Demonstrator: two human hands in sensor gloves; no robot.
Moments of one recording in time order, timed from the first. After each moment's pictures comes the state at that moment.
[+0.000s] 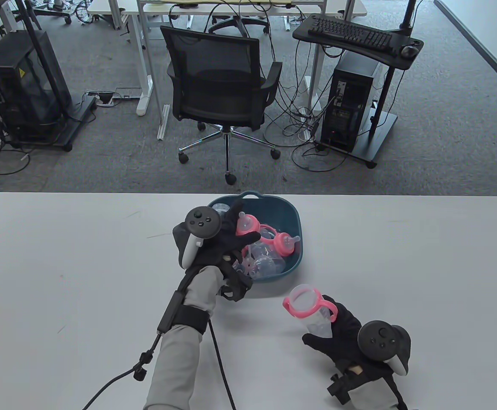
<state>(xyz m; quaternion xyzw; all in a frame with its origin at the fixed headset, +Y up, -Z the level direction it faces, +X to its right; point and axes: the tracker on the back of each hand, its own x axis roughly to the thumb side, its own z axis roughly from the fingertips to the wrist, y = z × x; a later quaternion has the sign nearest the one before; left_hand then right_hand) -0.108 -0.662 -0.496 -0.04 -0.05 0.44 0.90 0.205 -0.739 -0.324 0.19 -0.07 0.89 0.40</state>
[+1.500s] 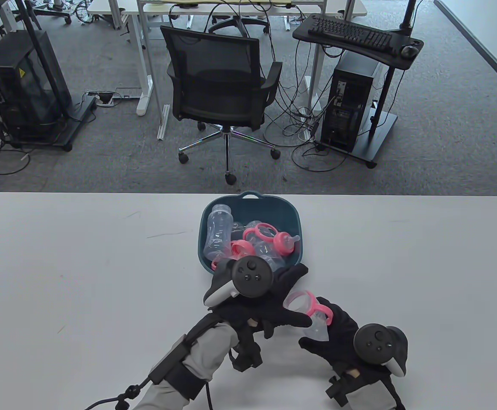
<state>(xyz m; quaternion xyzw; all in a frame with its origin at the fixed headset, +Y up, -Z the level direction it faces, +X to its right) -0.027 -0.636 -0.374 -0.16 -0.33 0.31 0.88 0.198 -0.738 -0.321 0.22 -0.08 0.89 0.39</state>
